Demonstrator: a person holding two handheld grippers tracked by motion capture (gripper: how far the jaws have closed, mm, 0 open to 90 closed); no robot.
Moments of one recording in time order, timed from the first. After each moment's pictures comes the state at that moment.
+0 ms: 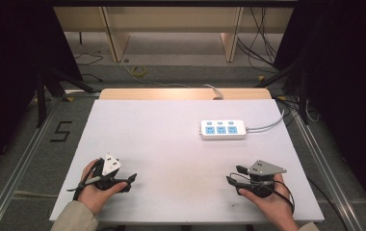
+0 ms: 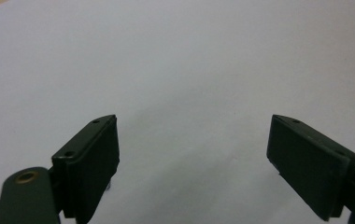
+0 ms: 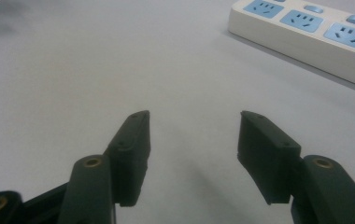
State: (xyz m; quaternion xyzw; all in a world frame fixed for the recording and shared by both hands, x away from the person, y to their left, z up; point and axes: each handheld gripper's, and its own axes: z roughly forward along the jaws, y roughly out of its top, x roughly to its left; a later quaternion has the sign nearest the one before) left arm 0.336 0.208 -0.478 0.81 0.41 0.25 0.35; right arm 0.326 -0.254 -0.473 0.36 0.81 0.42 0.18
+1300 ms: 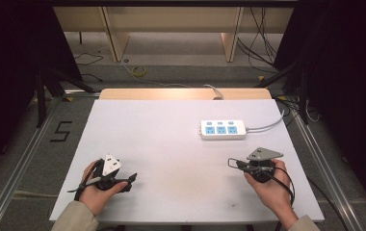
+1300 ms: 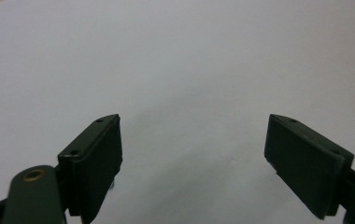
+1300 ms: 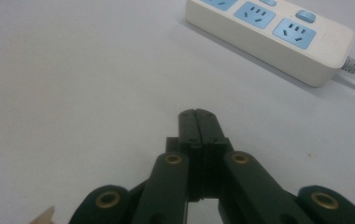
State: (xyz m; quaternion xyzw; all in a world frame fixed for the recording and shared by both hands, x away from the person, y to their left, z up) left arm 0.335 0.206 -0.479 0.80 0.41 0.25 0.35; right arm 0.351 -0.254 -0.448 0.39 0.83 0.34 0.21
